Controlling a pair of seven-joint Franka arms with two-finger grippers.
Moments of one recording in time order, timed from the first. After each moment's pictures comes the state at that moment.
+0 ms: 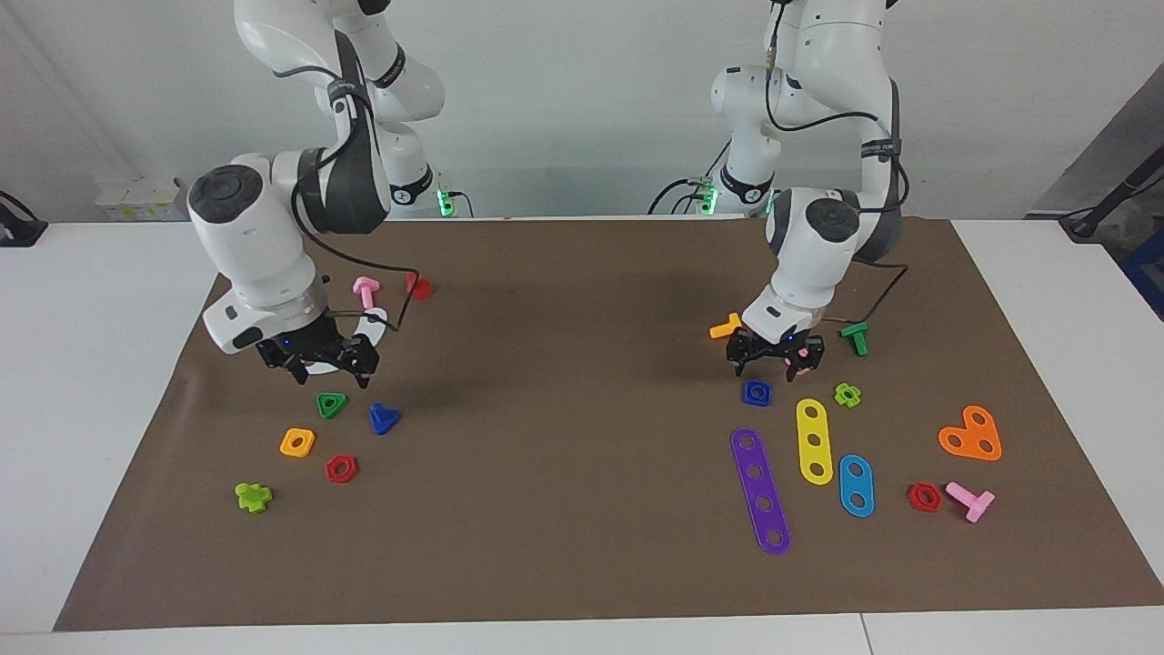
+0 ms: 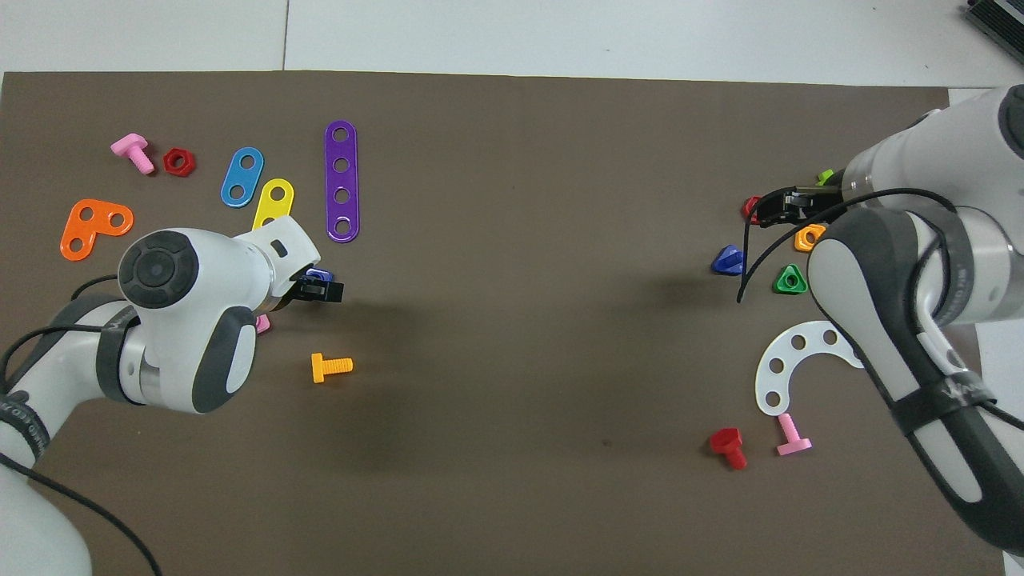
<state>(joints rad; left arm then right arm) -0.23 0.19 -0.03 -2.18 0.01 2.49 0.00 0.04 0.26 0.00 -1.75 -0.02 2.07 0.16</state>
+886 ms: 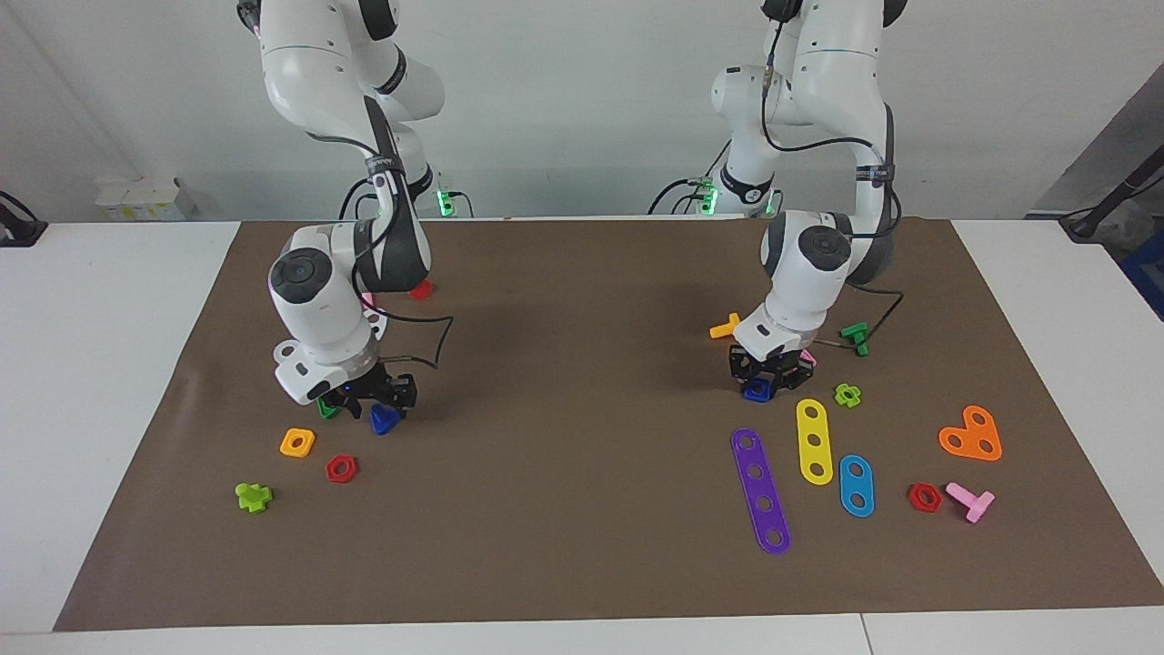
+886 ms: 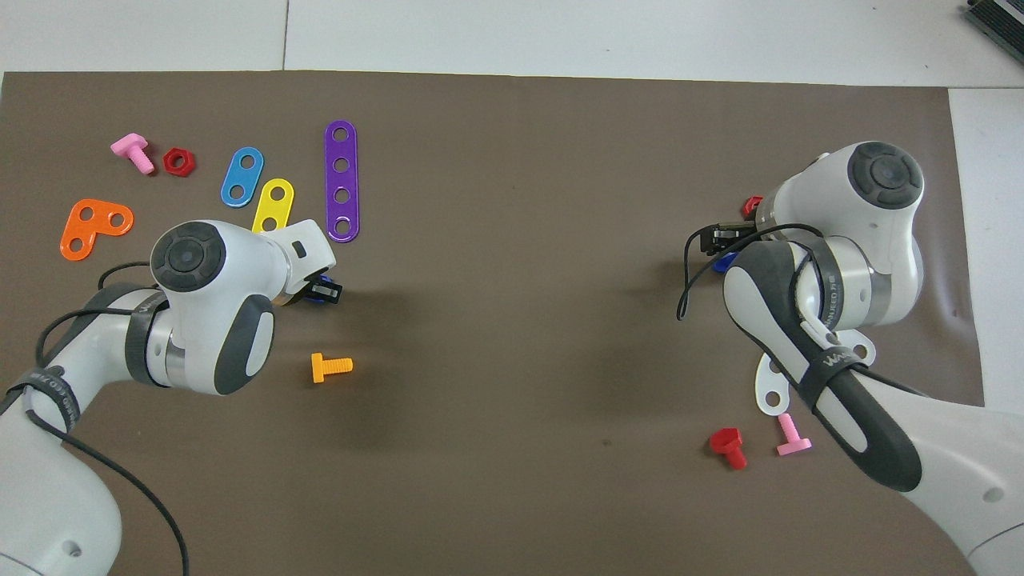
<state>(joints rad) -0.23 0.25 -0.02 -2.13 0.01 2.45 0.10 0.08 0.36 0.01 -1.87 -0.02 2.25 0.13</state>
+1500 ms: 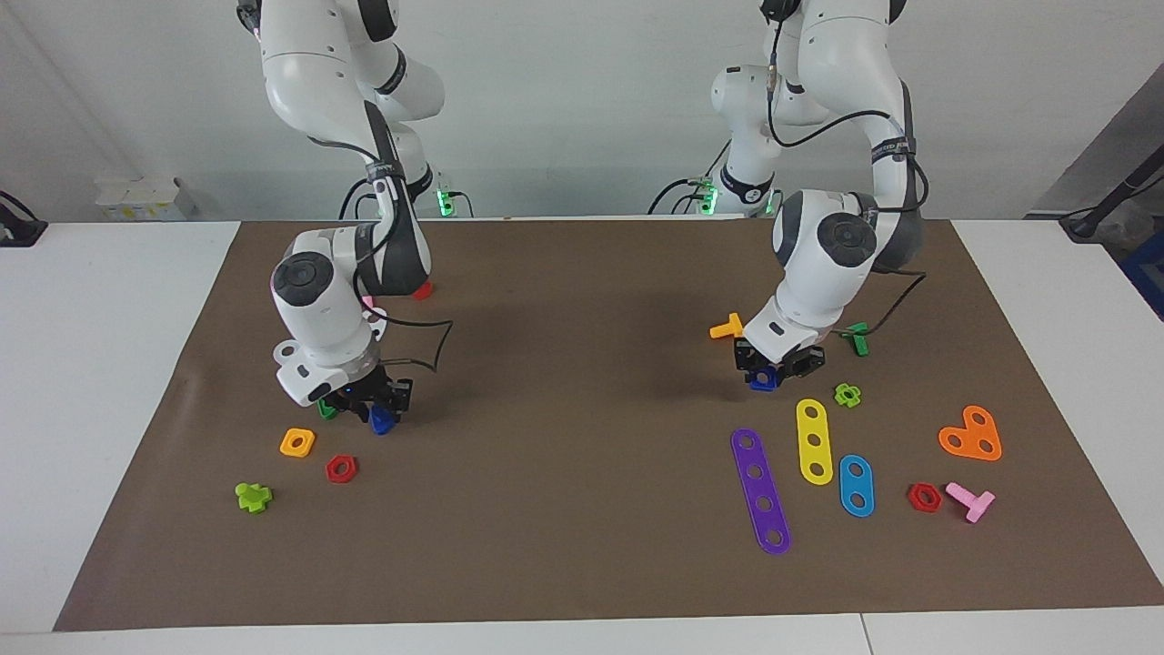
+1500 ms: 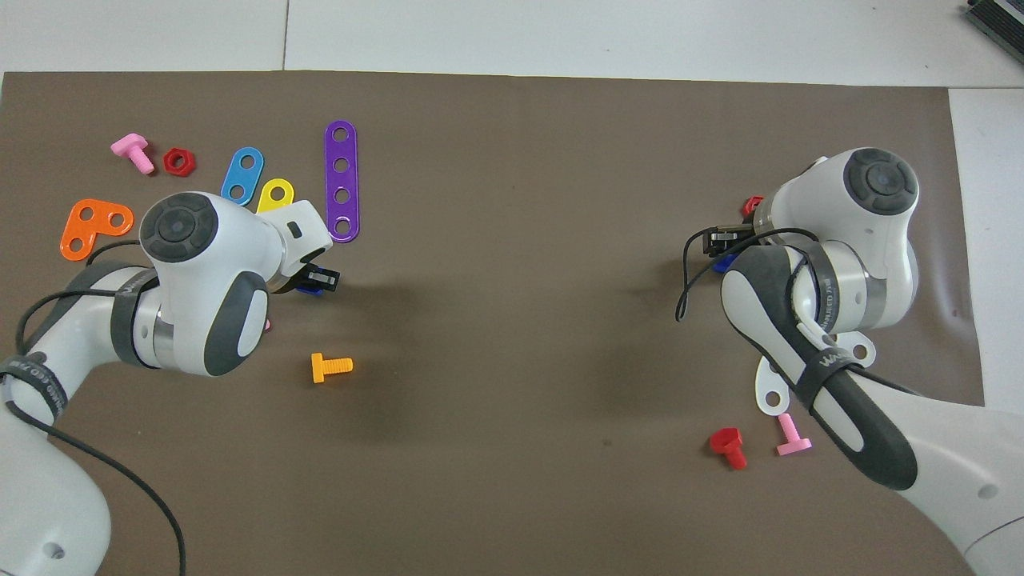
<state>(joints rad) -0.26 0.25 -0.03 -1.86 -0.01 2.10 -0.06 0.08 0.36 0.01 -1.89 -0.02 2.28 0.13</state>
